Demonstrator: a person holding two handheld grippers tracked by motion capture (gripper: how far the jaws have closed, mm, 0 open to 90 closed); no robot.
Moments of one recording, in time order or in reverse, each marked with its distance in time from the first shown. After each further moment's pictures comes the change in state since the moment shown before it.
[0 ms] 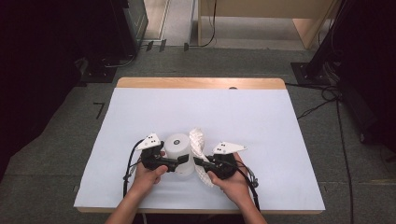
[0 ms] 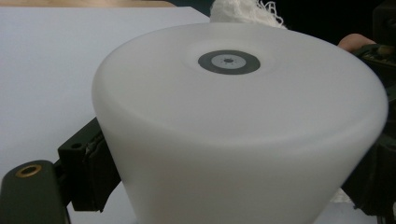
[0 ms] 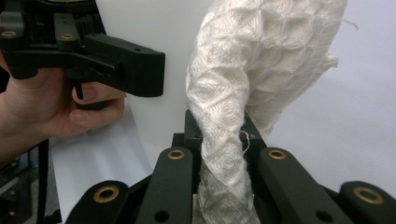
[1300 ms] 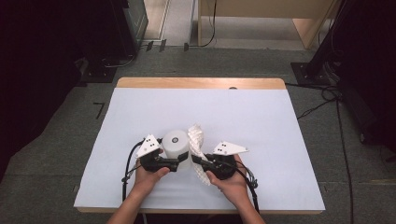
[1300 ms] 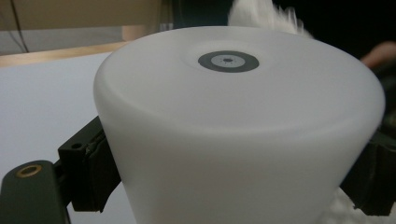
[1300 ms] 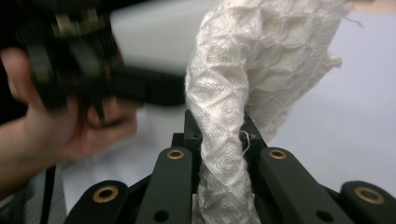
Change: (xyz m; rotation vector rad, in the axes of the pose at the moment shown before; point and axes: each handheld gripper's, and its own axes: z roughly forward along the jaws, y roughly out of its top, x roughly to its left) left arm -0.012 0.005 -0.010 -0.122 0.150 0.087; right arm 0.008 0.004 -0.001 -0.062 0.021 -0.014
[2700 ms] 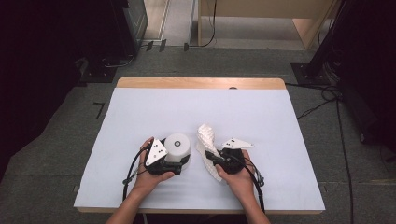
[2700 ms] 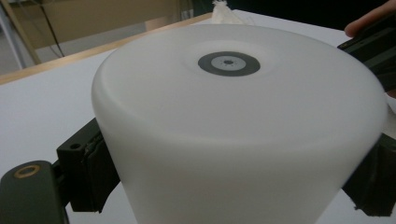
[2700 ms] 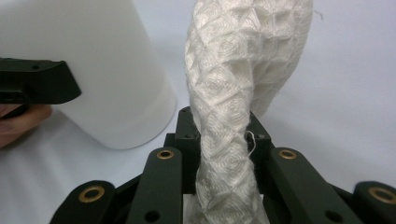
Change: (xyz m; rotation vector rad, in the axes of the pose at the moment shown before) left arm -0.013 -0.018 0.011 0.067 0.125 0.175; right arm -0.042 -0.017 -0.003 0.077 -0.209 0.102
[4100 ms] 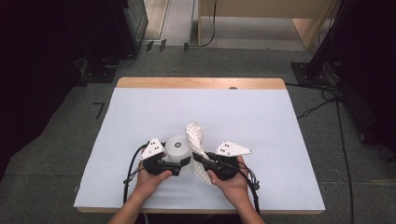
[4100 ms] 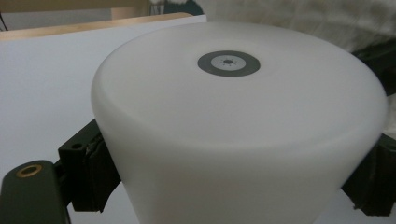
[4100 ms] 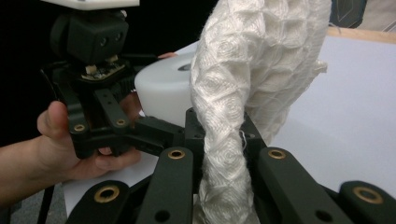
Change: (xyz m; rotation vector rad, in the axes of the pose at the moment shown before) left arm 0.007 0.005 -0.002 0.008 -0.169 -0.136; right arm 0.048 0.019 -0.022 -0.159 0.185 -0.125
